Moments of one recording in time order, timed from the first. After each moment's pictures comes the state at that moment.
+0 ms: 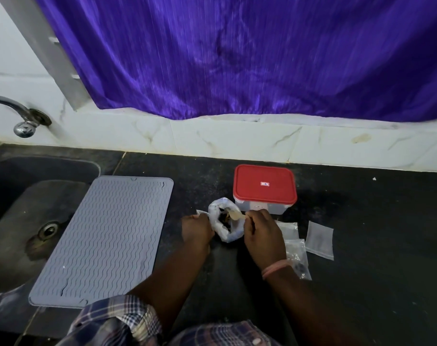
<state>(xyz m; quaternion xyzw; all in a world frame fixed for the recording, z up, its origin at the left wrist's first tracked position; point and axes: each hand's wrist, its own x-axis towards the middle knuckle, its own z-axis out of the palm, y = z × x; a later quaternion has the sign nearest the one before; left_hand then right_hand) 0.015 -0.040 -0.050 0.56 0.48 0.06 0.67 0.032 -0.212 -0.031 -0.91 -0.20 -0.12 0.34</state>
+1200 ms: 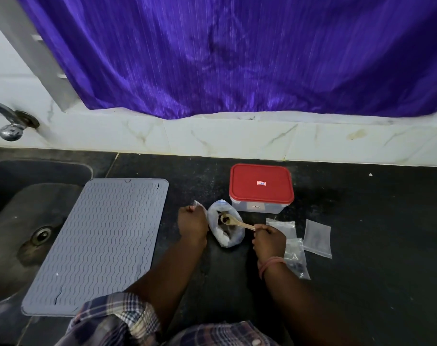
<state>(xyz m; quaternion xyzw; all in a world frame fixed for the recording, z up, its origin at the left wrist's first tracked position) 0.036 -0.038 -0.044 0.58 0.51 0.12 0.63 0.045 -0.208 -0.067 -0.71 0.30 0.11 0.62</state>
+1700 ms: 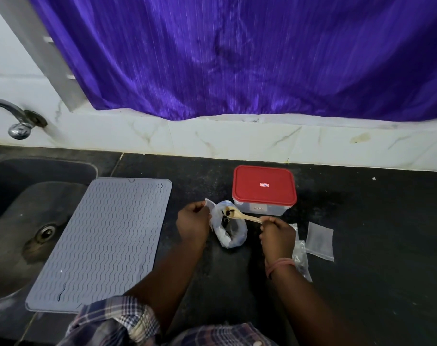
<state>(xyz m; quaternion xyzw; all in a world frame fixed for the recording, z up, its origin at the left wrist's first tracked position) 0.020 -0.035 -0.024 0.69 0.43 0.12 0.57 0.045 -0.210 -0.023 -0.72 0.24 0.06 0.65</state>
